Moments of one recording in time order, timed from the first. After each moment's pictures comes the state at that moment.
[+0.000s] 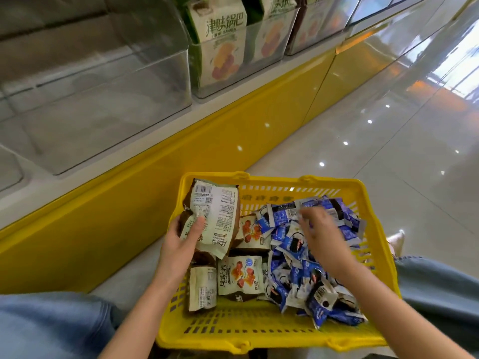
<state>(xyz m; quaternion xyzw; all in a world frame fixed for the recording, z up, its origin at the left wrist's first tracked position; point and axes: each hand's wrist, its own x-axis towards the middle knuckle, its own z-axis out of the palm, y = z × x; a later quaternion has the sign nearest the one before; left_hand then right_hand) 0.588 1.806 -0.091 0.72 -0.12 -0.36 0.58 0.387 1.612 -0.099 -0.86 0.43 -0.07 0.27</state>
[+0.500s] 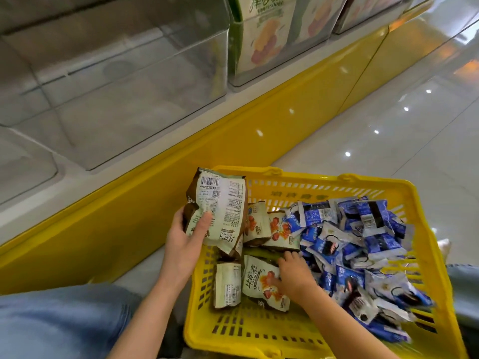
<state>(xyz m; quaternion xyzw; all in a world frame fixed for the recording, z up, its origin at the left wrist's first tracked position) 0.620 1.826 -0.090 0.74 -0.12 -0.31 0.59 0.440 1.689 -0.205 -0.87 0.32 0.32 0.17</state>
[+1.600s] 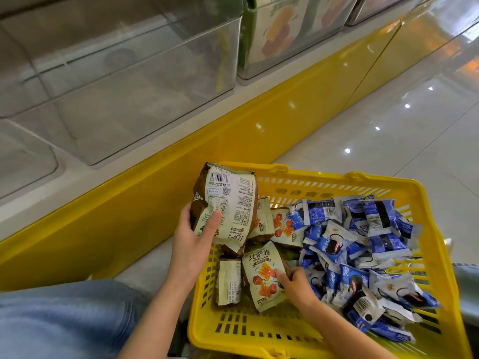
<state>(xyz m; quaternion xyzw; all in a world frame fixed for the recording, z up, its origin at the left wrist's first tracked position) 0.616 1.822 -0.091 0.73 -0.12 -0.31 0.60 0.427 1.718 -0.208 -0.49 0.62 0.12 0.60</state>
